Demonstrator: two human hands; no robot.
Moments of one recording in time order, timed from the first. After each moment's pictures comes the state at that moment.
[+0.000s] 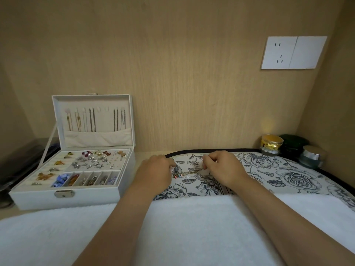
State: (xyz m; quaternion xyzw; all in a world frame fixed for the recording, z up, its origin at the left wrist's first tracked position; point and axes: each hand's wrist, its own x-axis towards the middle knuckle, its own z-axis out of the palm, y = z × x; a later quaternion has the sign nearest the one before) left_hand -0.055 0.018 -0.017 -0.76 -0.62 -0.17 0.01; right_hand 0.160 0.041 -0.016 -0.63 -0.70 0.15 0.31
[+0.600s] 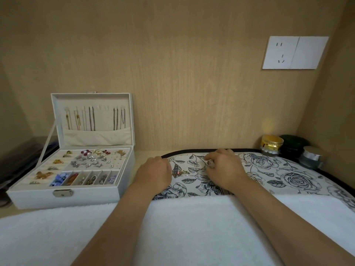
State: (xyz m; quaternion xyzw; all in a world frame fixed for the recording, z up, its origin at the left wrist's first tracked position) left_hand -0.057 0.028 -0.030 -0.73 -0.64 -0.21 -0.04; right_hand 0.162 0.046 -0.023 -0.63 -0.75 0.00 0.20
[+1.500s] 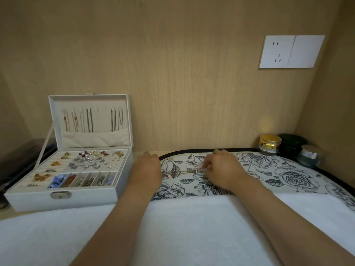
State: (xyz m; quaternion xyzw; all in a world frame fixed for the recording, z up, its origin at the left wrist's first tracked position) left_hand -0.059 0.024 -0.023 -0.69 -0.69 -0.21 0.04; right_hand 0.165 0.043 -0.017 -0.61 -0.78 -0.03 0.12
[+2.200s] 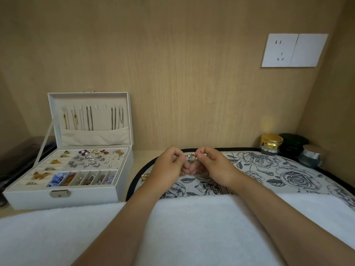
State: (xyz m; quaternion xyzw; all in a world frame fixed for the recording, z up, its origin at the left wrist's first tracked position) left_hand -0.019 0.023 -0.020 -0.61 -0.51 -0.49 -0.37; right_hand 0.147 0.043 -0.019 -0.43 -0.68 0.45 0.40
